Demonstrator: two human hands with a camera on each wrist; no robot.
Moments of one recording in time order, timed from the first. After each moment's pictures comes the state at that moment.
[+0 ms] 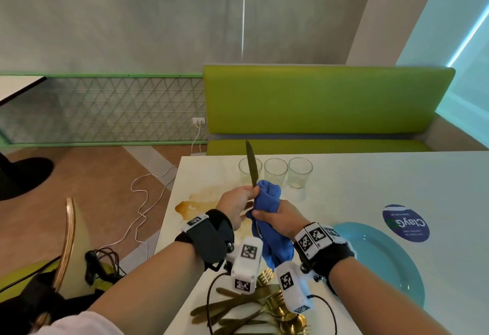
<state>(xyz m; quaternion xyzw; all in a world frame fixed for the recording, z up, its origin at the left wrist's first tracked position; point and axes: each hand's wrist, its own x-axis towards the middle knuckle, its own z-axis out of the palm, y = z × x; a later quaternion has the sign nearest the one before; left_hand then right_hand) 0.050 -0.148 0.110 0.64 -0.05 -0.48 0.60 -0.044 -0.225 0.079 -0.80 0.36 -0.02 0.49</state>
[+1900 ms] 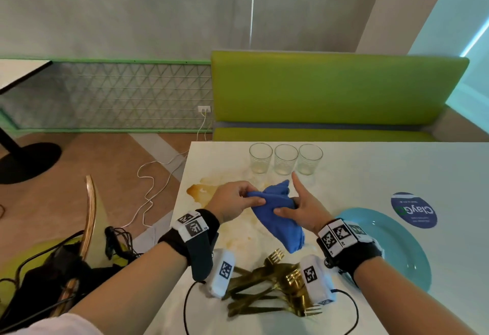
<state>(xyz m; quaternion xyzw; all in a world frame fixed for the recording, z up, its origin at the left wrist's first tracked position) 0.076 -0.092 0.081 0.75 -0.40 -0.31 0.42 -0.072 -0.218 0.067 -0.77 0.35 -0.04 0.53</state>
